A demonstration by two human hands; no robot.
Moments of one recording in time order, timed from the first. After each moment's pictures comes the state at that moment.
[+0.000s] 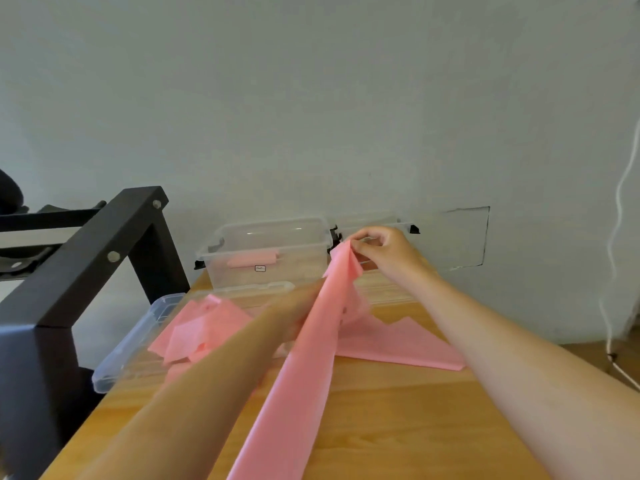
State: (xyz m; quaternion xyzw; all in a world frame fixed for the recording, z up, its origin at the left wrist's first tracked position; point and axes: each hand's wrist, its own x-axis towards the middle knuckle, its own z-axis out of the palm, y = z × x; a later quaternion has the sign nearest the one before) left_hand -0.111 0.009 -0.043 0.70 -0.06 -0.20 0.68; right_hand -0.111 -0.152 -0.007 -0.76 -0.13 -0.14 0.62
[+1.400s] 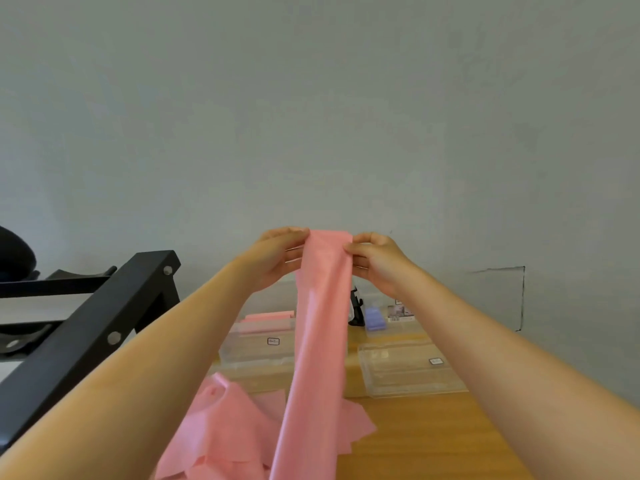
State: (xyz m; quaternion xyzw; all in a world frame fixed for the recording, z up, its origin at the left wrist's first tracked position) left_hand 0.012 0.076 0.114 0.67 -0.17 -0.04 0.72; right_hand -0.008 -0.118 0.092 -0.62 -0.11 -0.03 0.78
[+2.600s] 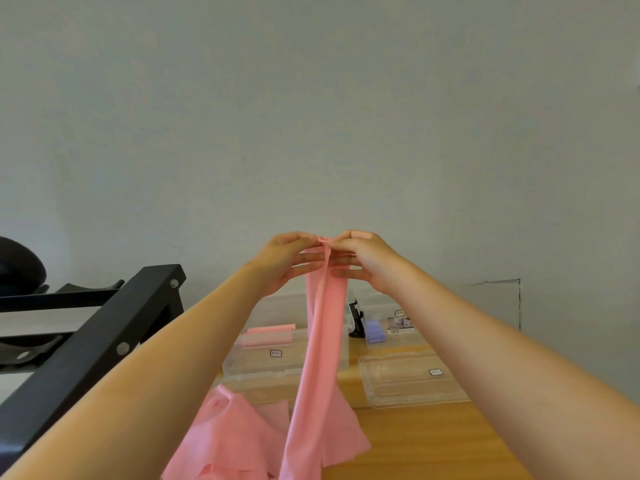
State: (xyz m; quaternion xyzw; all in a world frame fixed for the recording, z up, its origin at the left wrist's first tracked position) left_hand -0.019 0.065 0.130 0.68 -0.21 0.00 0.70; right_hand -0.032 -0.100 0.123 -0.67 -0.15 -0.03 0.72
